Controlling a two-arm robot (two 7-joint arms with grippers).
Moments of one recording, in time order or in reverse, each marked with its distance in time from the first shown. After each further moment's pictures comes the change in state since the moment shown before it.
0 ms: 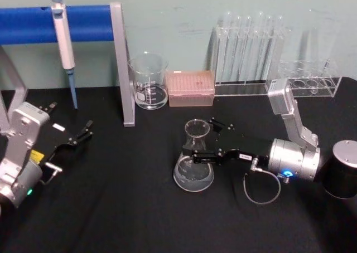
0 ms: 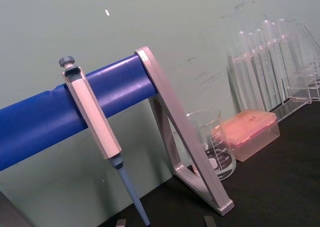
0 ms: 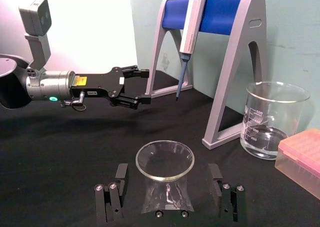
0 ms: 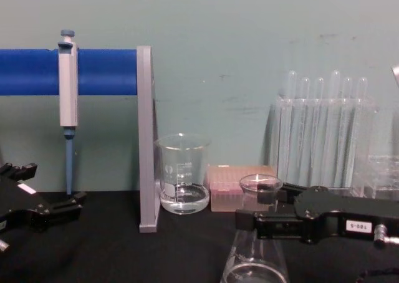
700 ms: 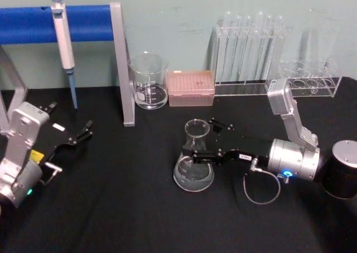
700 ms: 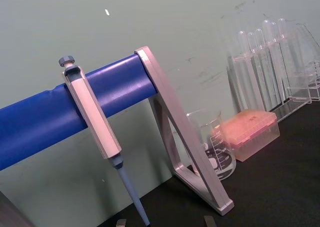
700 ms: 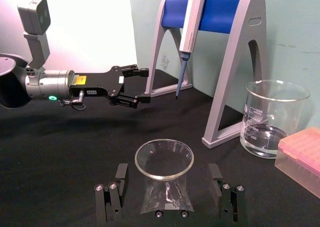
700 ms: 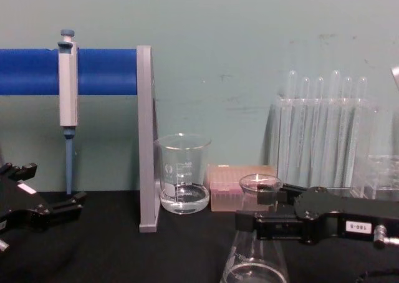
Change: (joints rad) left arm 0.000 0.000 0.000 0.000 0.000 0.000 0.000; right arm 0.001 -0.001 -0.001 0.002 -0.002 0.002 -0.002
